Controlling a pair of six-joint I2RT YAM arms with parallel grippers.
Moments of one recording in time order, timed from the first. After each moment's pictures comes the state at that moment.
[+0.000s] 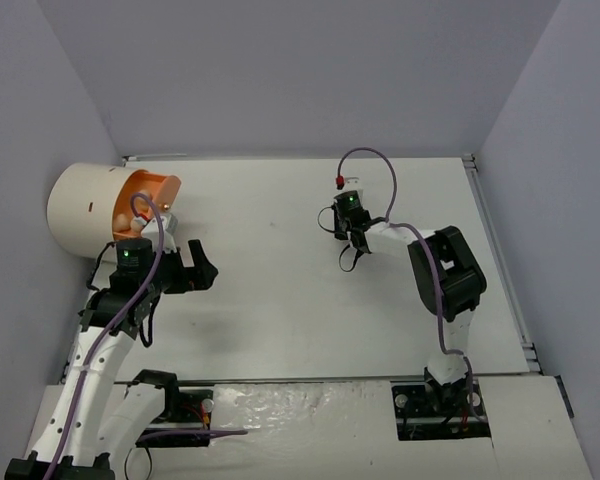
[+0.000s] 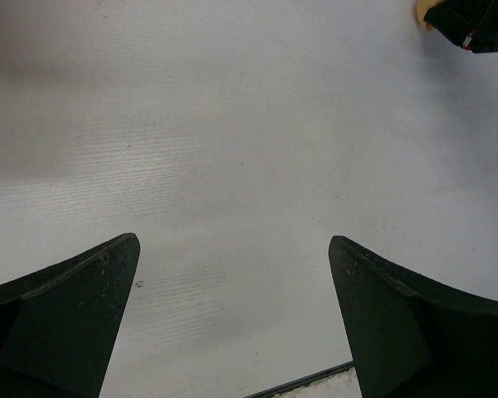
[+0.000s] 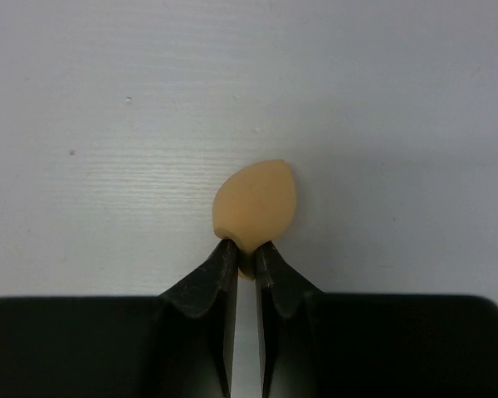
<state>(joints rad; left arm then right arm) -0.13 0.77 0.83 -0.67 0.21 -0.27 0.45 2.01 1.22 0.03 0.28 0.29</state>
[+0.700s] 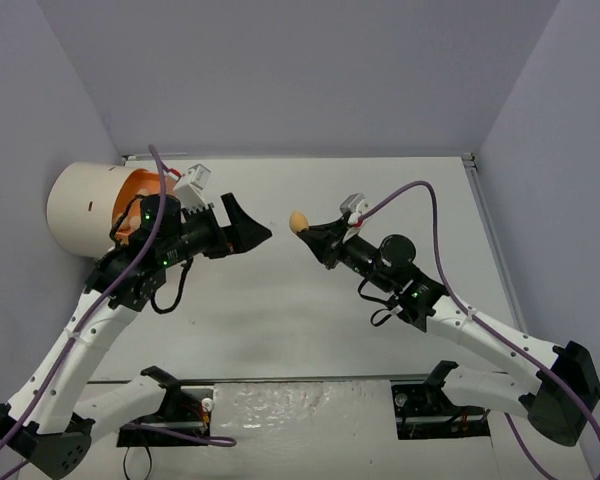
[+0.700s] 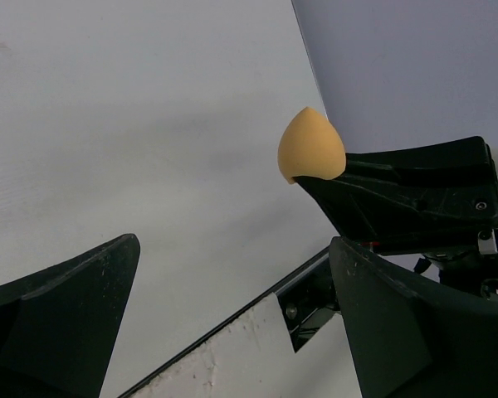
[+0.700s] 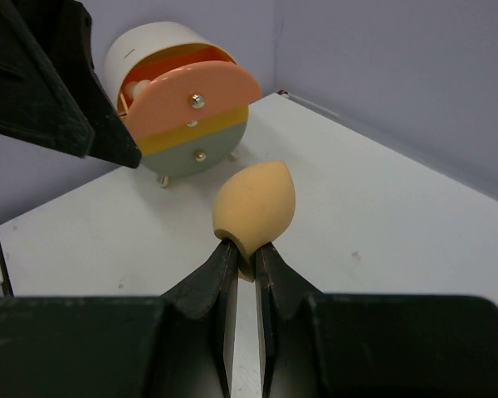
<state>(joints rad) -0.49 0.99 1.23 -0.61 0.28 -0.69 0.79 1.08 0.72 0.45 -0.12 0.11</state>
